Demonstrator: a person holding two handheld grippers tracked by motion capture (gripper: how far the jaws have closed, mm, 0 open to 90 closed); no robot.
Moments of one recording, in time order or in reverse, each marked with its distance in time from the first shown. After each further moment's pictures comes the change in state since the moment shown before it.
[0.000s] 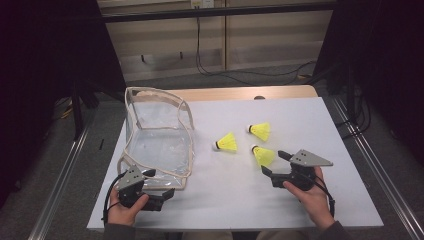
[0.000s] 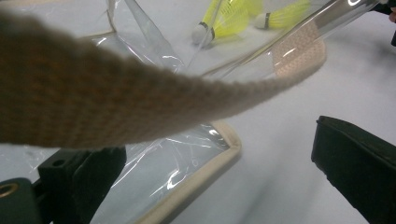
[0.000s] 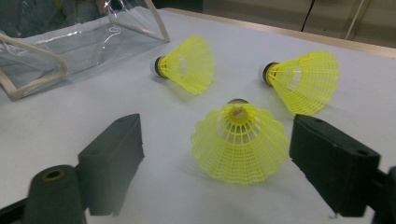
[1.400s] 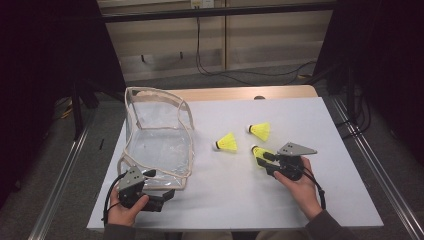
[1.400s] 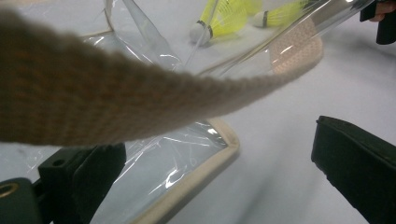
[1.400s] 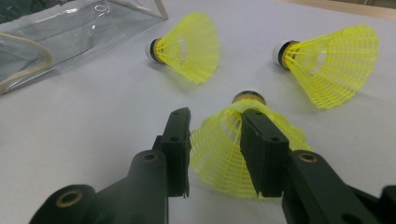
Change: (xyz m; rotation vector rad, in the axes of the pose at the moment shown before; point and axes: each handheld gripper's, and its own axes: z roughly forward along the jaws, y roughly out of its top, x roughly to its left) left arm -0.001 0.000 0.000 0.004 -0.005 0.008; right arm -0.001 0.009 0.032 0.120 0.020 0.042
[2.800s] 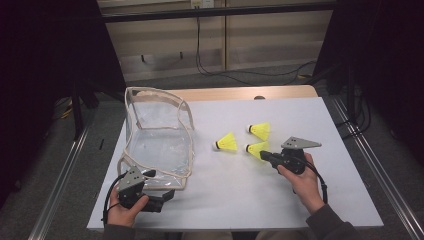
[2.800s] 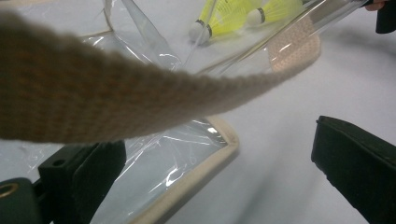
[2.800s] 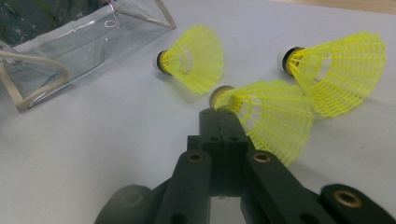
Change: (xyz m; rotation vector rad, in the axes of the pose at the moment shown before) left arm -0.001 0.000 -0.001 0.001 0.000 0.004; right arm -0.014 0.010 -0.002 -0.006 0.075 0.052
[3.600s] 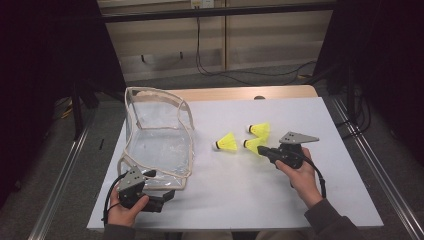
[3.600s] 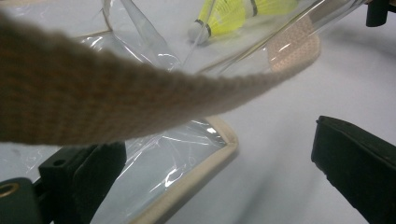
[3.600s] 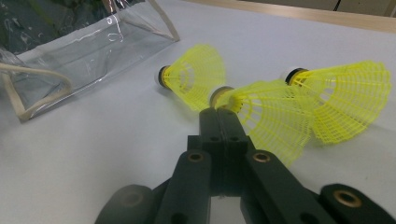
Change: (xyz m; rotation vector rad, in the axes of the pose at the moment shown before) left arm 0.000 0.000 0.001 -0.001 -0.002 -0.001; right arm -0.004 0.011 0.009 -0.023 0.024 -0.025
